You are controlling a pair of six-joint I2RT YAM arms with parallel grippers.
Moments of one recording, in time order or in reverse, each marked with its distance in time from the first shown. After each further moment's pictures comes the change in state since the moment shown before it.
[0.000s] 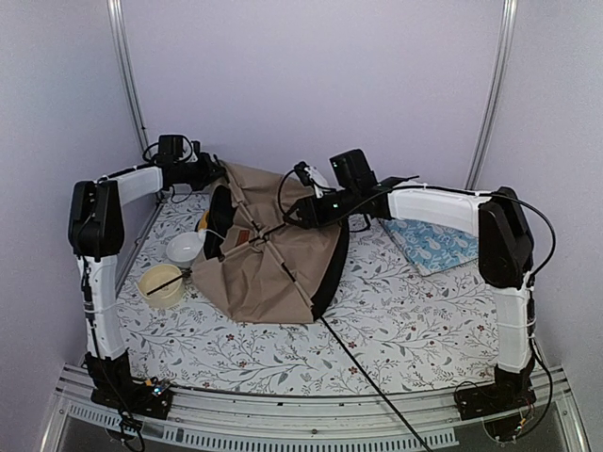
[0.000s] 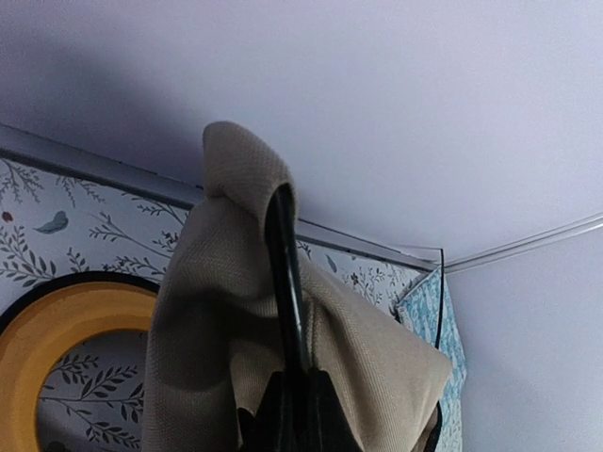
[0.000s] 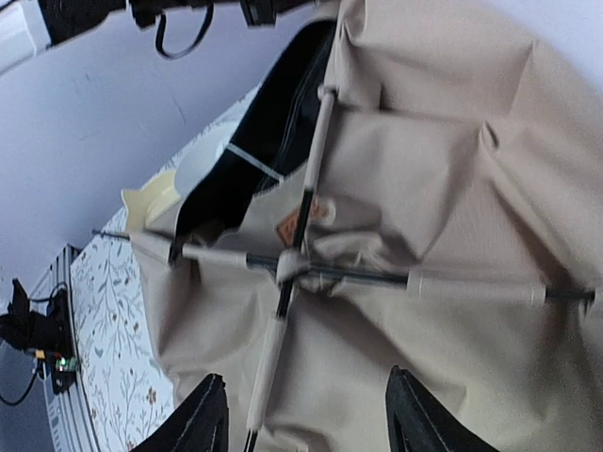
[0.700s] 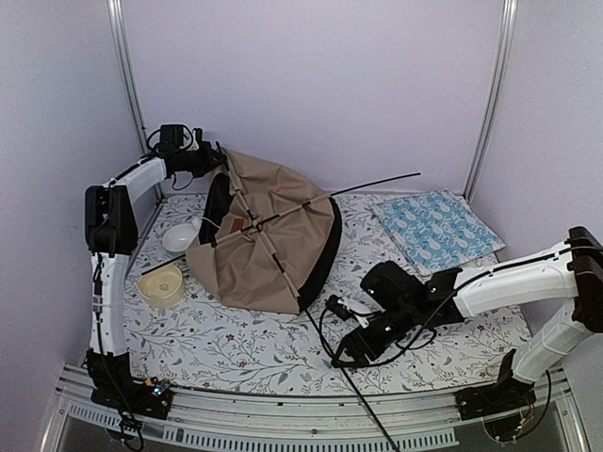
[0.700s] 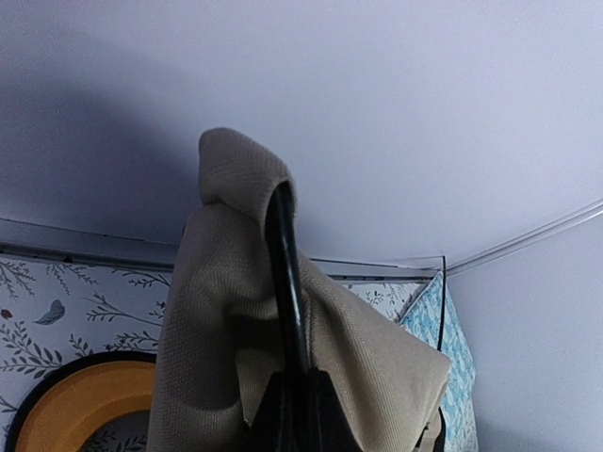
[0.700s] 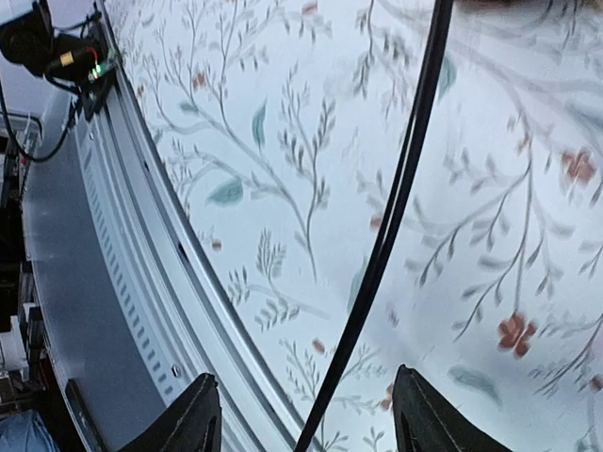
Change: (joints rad) left arm 0.022 0.201 0.394 -0.147 0.059 0.084; right arm 0.323 -0.608 -0.971 -0.045 0.013 0.193
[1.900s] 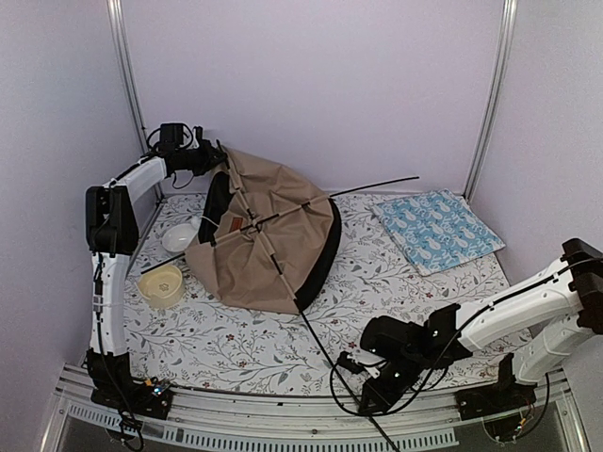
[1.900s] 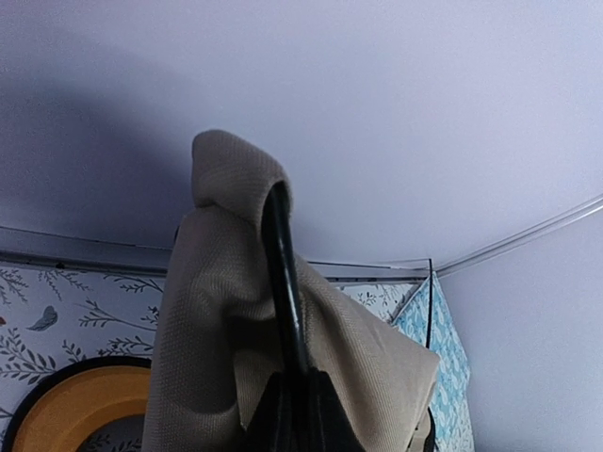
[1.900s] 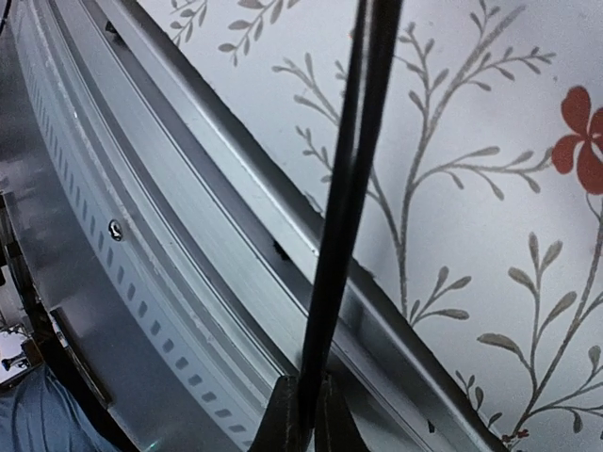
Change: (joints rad) left arm 0.000 0.016 0.029 0.001 0.016 -0.012; right arm 0.266 -0.035 -0.192 -0.077 0.002 0.259
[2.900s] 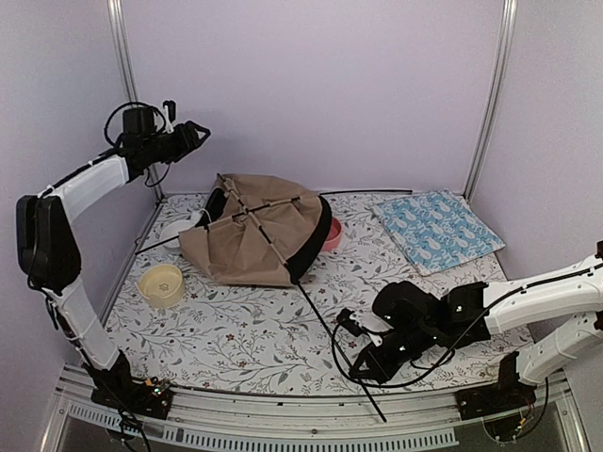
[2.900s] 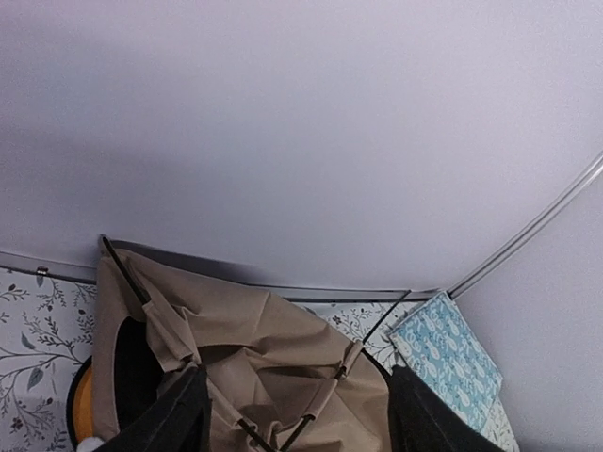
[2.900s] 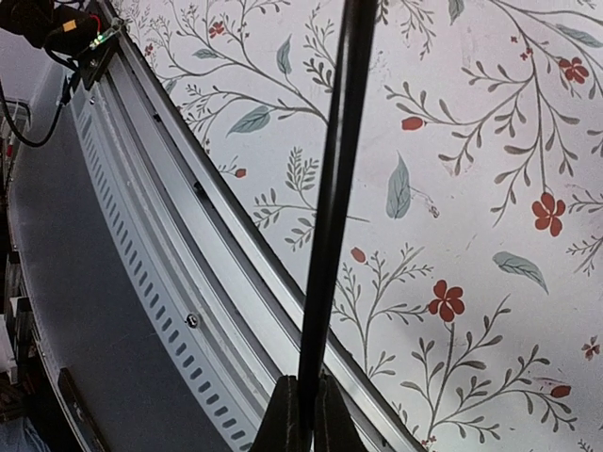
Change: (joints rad) left arm -0.043 -0.651 -0.639 0.167 -0.222 0.142; right arm -0.077 -0.169 0.068 -0.013 0.177 -0.092
